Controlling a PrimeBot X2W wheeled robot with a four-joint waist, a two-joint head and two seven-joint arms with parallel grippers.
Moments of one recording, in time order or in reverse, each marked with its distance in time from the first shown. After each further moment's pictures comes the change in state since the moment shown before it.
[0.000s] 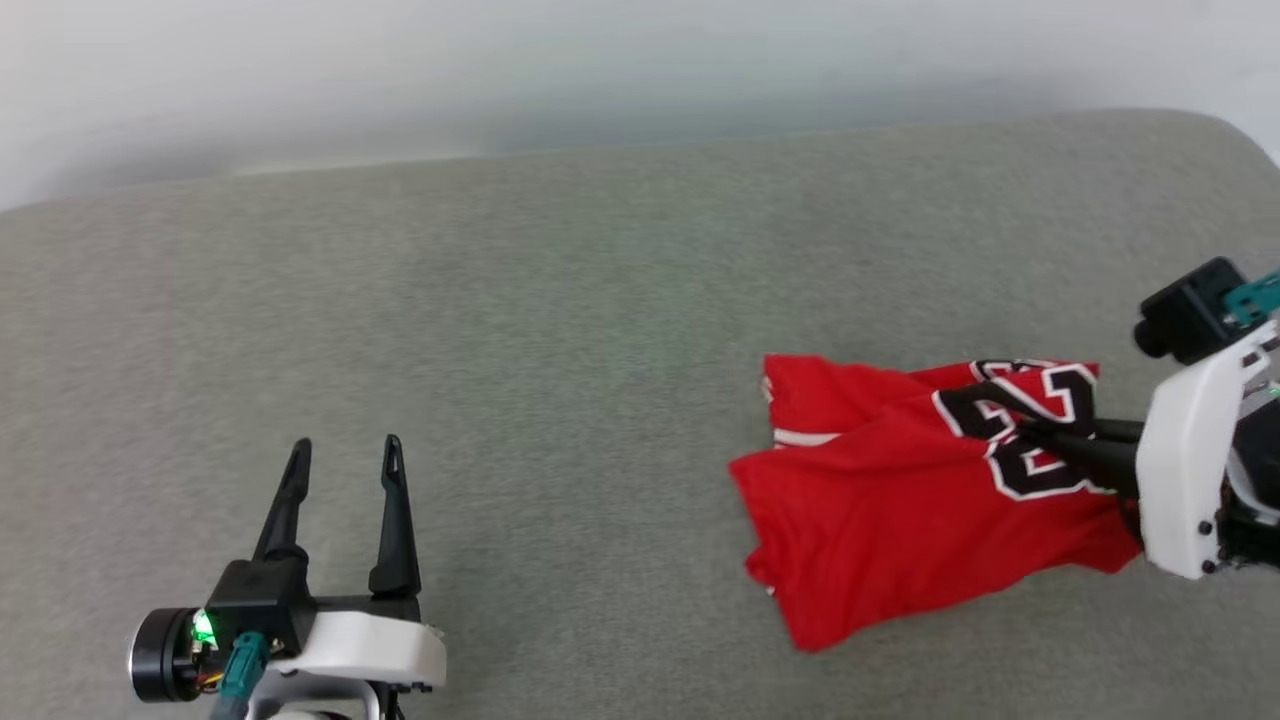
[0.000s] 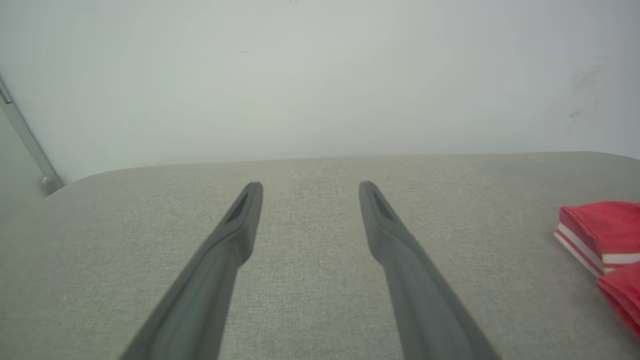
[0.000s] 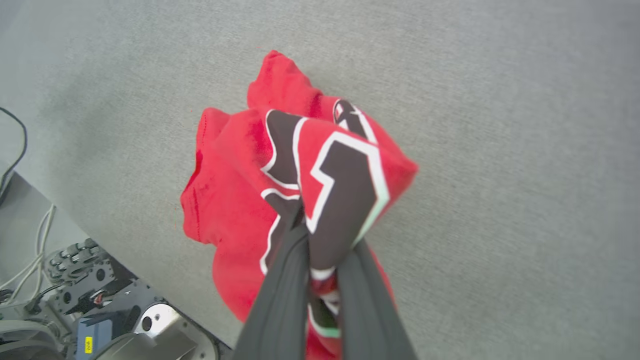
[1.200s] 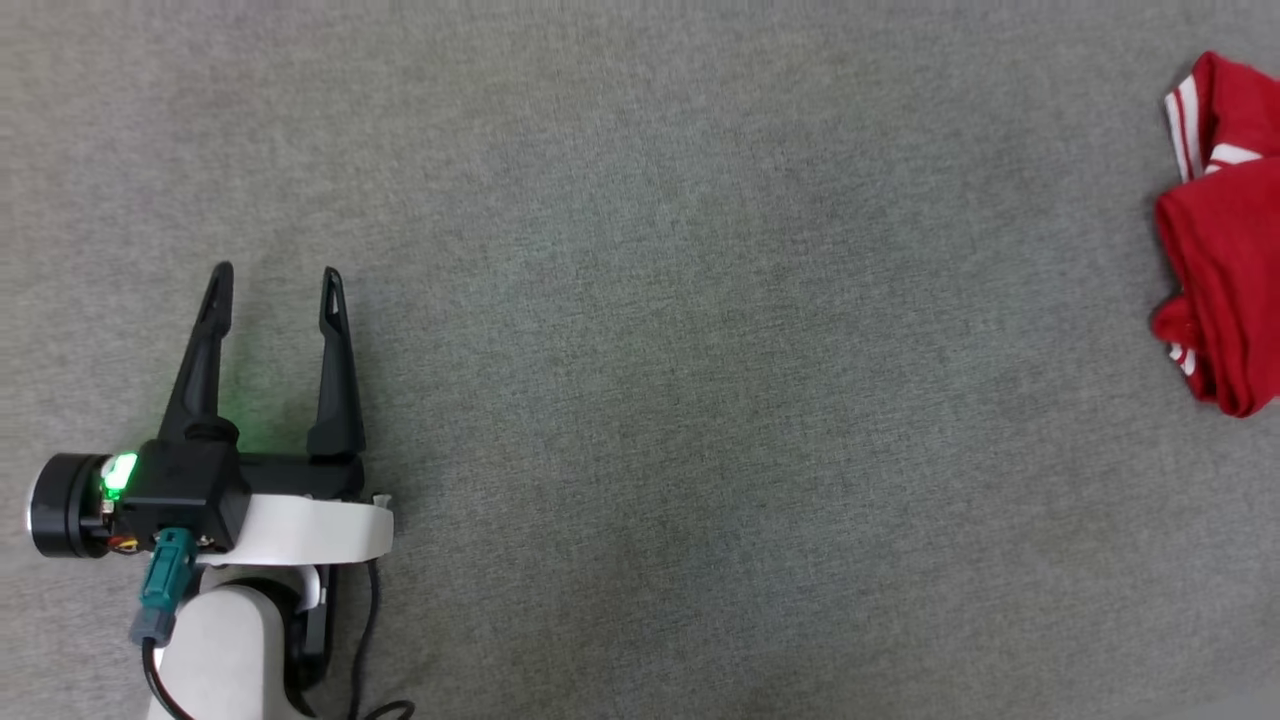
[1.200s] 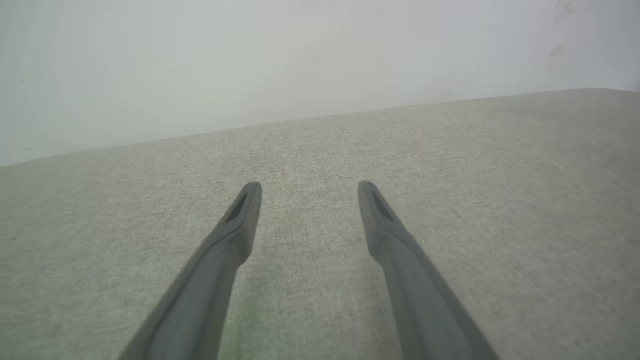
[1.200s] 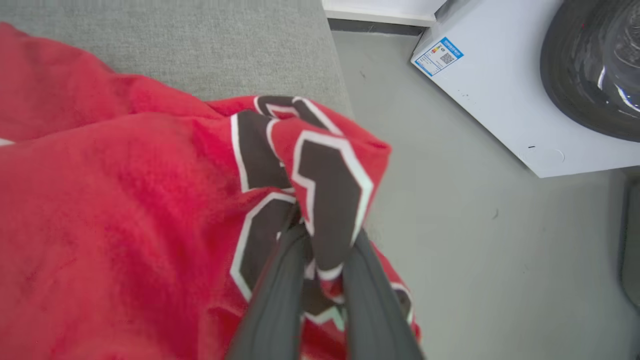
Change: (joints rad) left arm -0.196 0.068 0.039 -0.088 0.059 -0.047 0.000; right arm -0.272 0.018 -0.383 0.702 -0.549 0.000 -0.405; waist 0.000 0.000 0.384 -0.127
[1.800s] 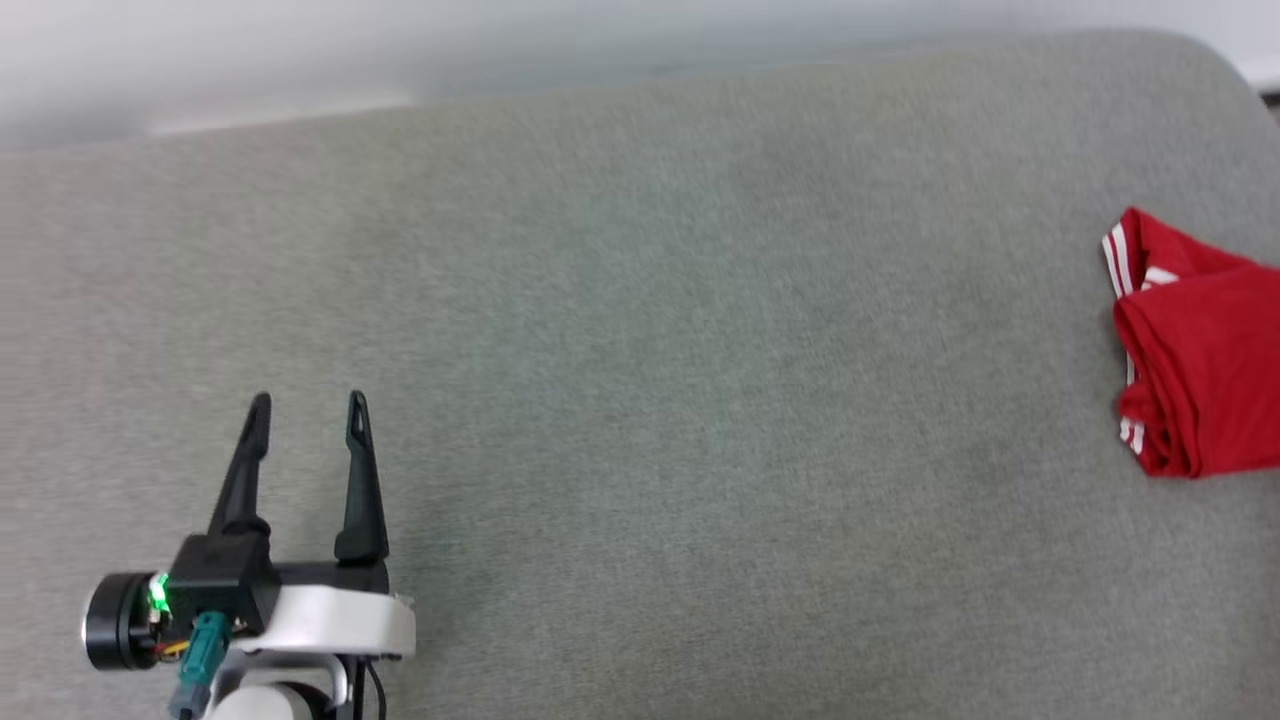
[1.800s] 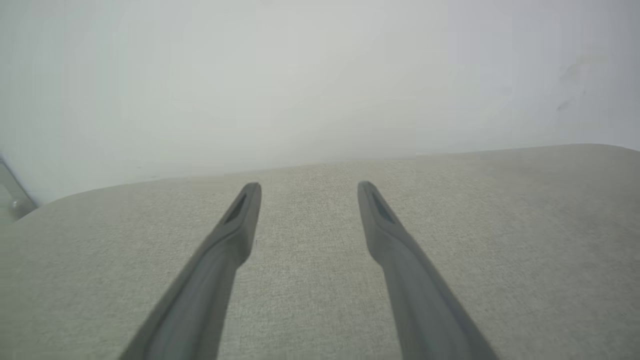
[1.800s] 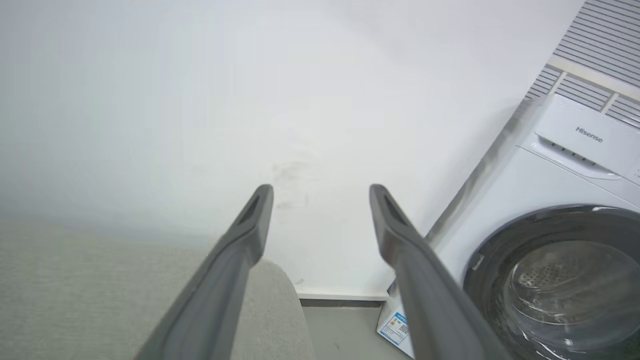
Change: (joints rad) left arm 0.152 -0.046 0.003 0.037 -0.034 0.026 0.000; right arm 0.065 0.172 -0.233 -0.186 -0.377 0.000 -0.535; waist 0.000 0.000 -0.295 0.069
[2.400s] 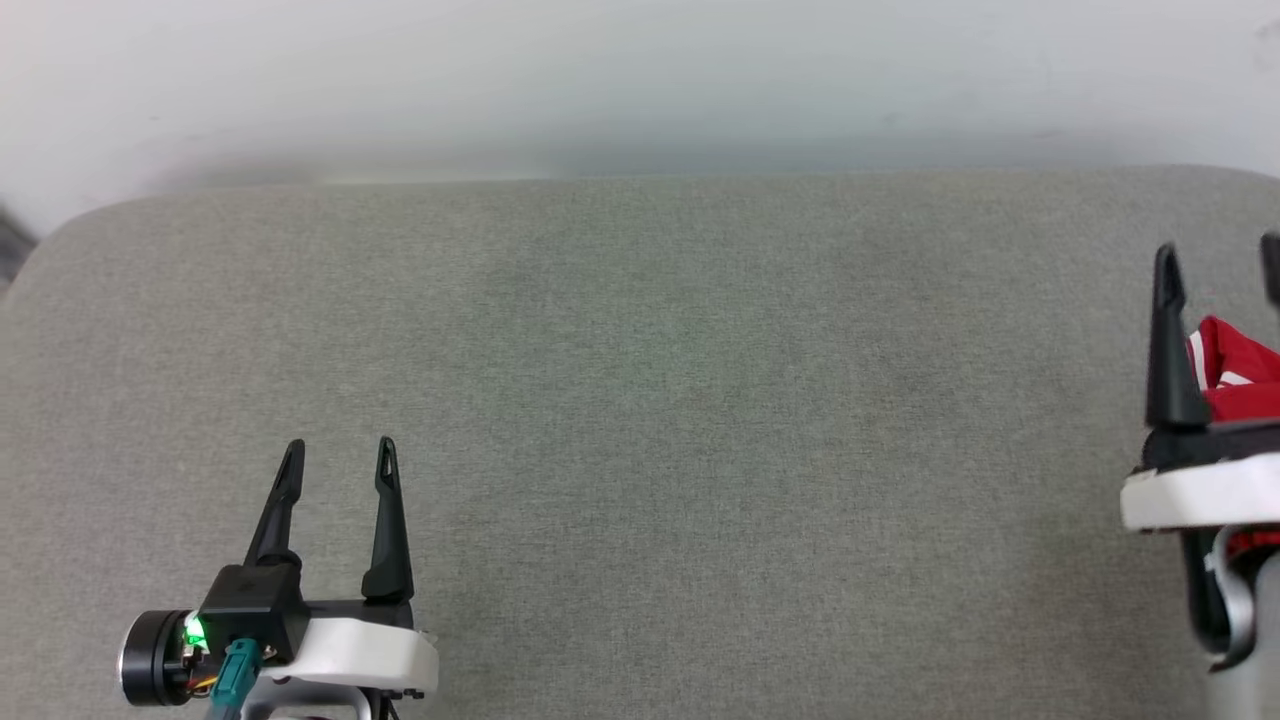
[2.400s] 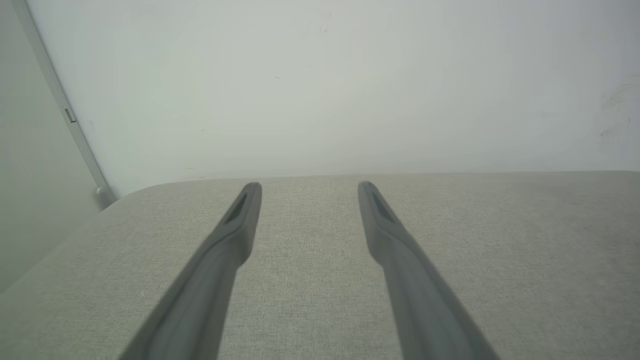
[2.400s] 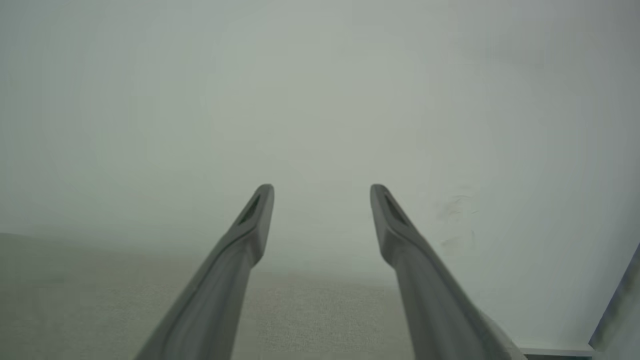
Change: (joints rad) left arm 0.051 -0.020 -0.023 0.034 -0.008 0.004 0.000; right arm 0.405 0.398 0.002 -0.398 -0.033 0.000 -0.086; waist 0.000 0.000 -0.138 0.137
